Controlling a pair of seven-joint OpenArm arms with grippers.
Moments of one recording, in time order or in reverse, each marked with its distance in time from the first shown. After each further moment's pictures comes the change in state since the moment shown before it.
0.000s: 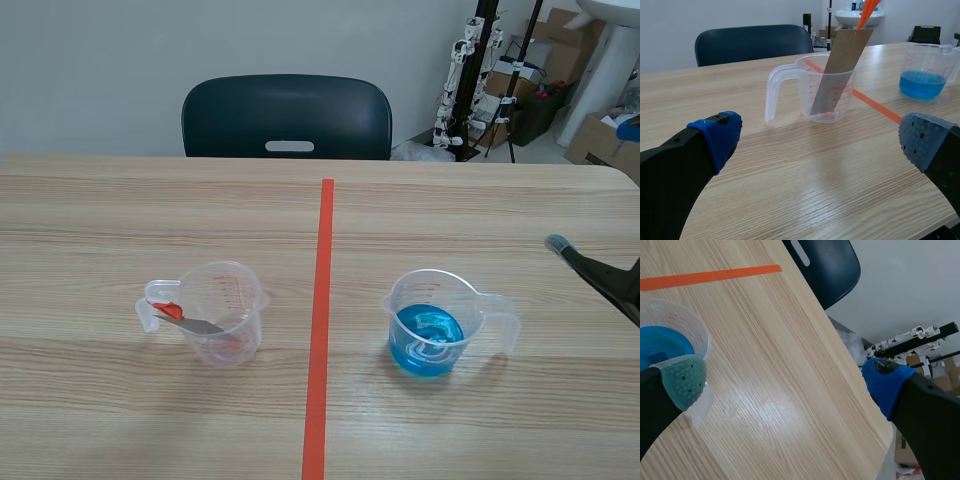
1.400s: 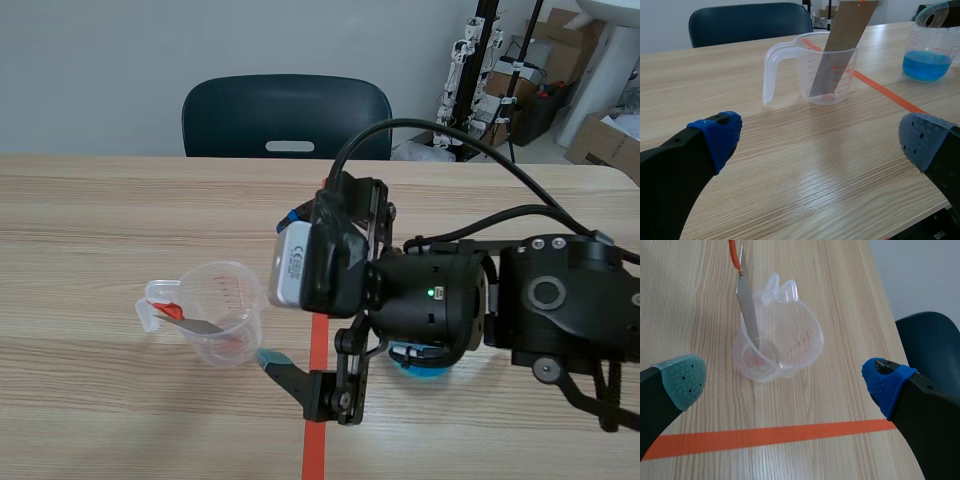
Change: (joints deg) left arm 0.0 0.0 0.0 0.0 0.1 0.0 4.6; right arm 54.0 -21.2 -70.9 -12.0 -12.8 -0.2 -3.9
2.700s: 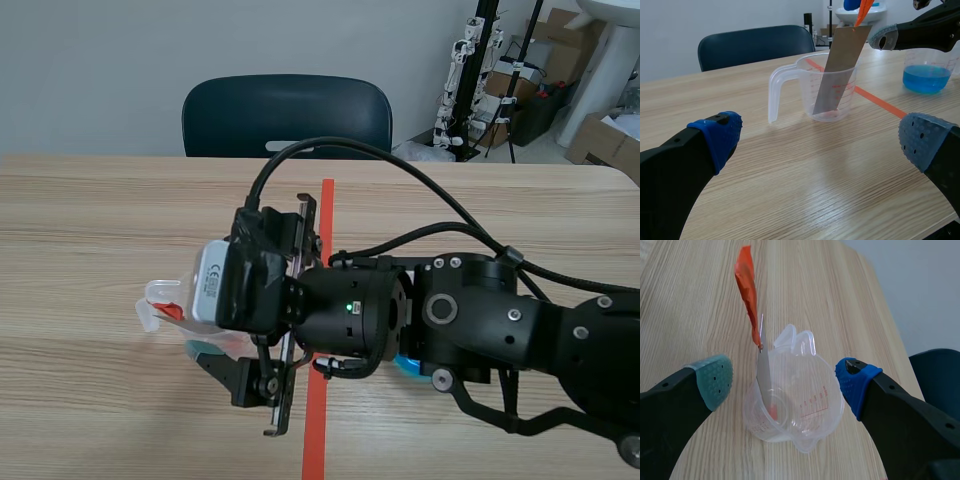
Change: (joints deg) left arm 0.0 0.0 0.0 0.0 0.4 3.0 -4.6; right arm 2.0 -10.6 -3.0 -8.3 -2.8 -0.3 4.2
